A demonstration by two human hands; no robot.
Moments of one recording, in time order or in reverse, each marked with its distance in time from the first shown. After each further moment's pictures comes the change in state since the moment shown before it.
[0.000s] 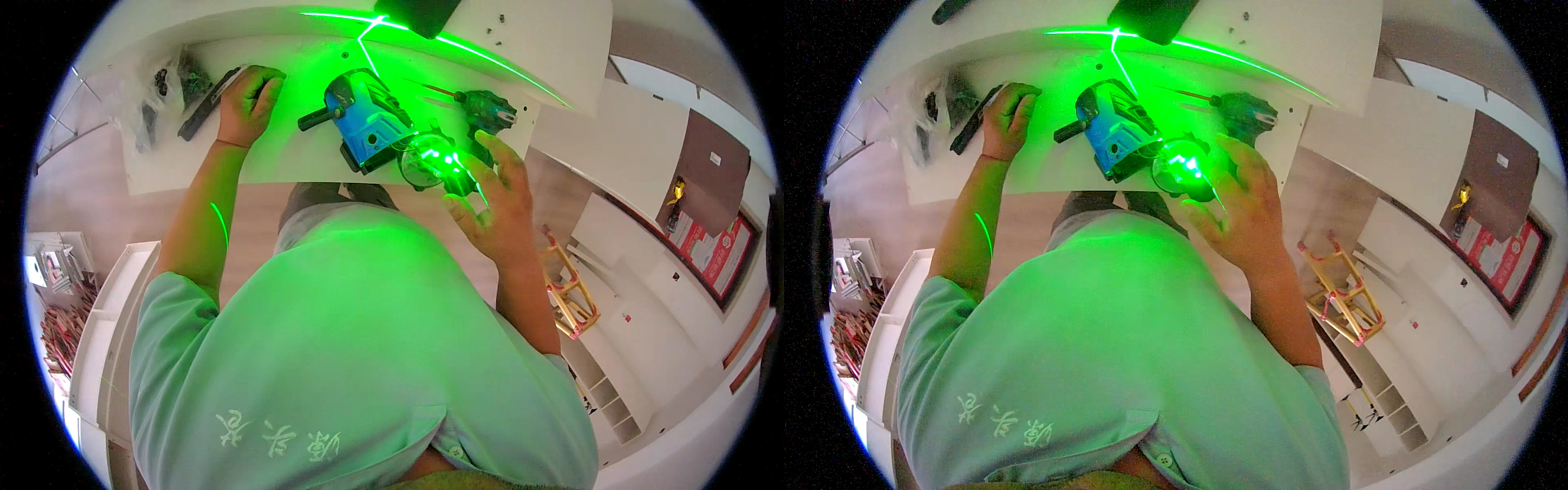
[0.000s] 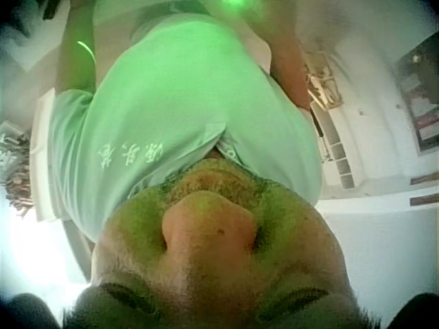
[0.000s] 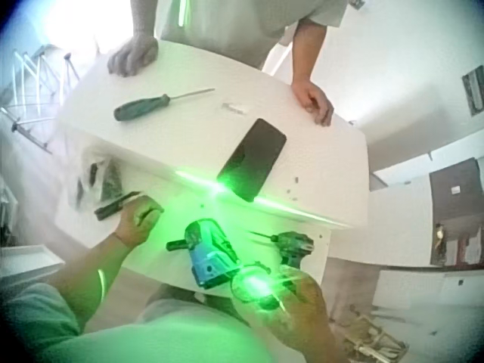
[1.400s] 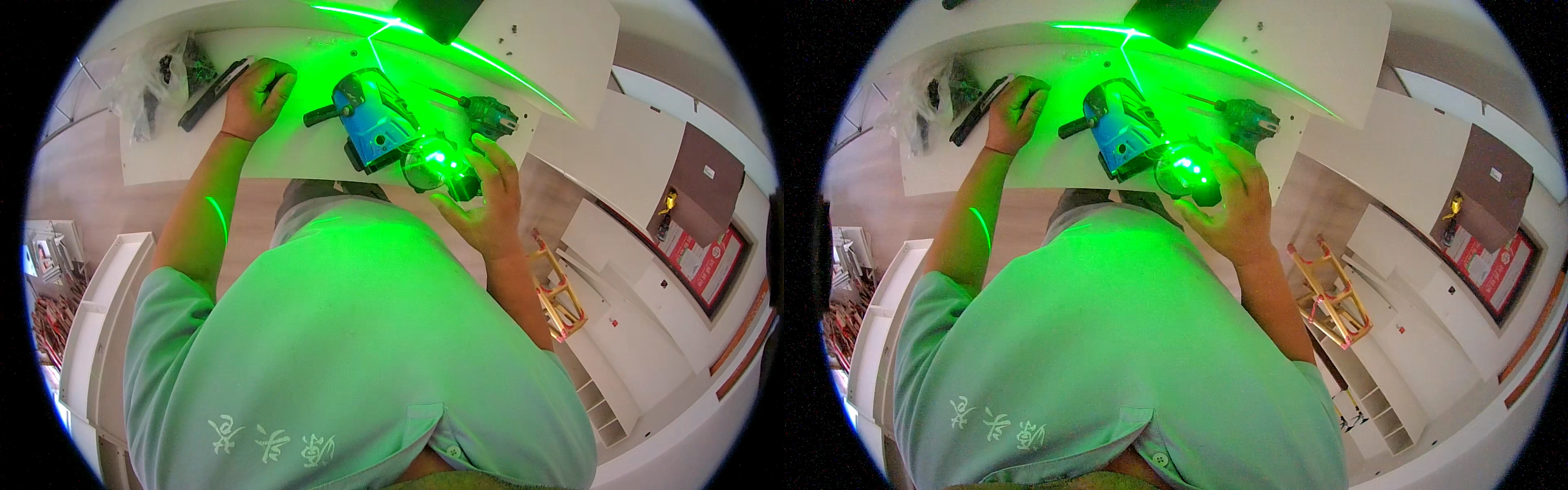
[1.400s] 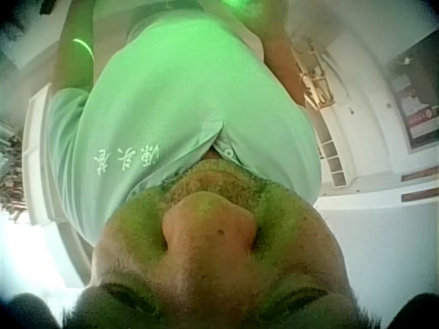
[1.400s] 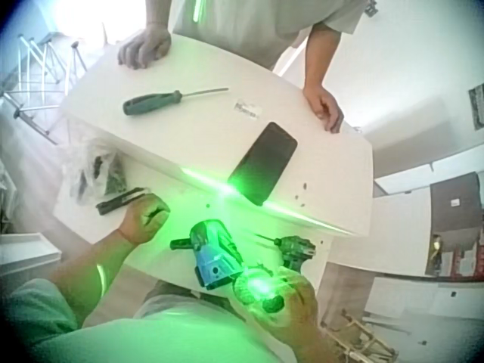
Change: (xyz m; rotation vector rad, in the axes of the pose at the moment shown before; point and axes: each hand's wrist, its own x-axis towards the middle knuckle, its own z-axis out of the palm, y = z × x) left_hand 0.000 0.001 0.003 0.002 -0.004 0.028; right_hand 0.002 0.008 0.029 0.047 0.092 0.002
